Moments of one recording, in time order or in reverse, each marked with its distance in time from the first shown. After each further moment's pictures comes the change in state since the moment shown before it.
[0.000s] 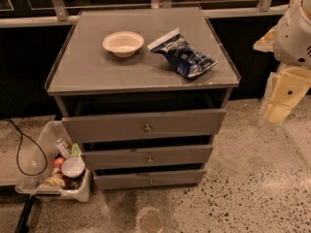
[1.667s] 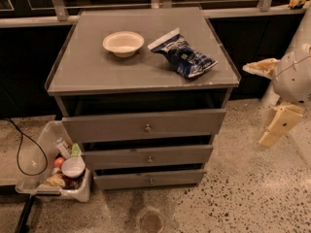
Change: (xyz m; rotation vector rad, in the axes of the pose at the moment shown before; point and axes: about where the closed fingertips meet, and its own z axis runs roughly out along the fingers) arm 0.013 0.010 0.056 0.031 -0.274 -0.106
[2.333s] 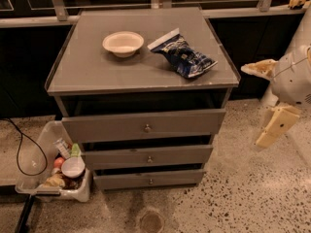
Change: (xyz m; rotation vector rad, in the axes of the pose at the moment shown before) arm -0.003 0.001 0.006 -0.004 -0.015 -0.002
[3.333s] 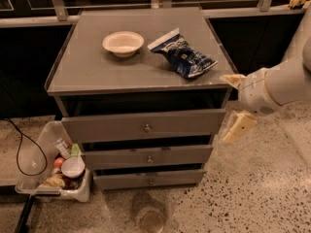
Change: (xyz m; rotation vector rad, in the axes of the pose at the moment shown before) arm 0.013 -0.033 0.092 0.047 -0.089 0.022
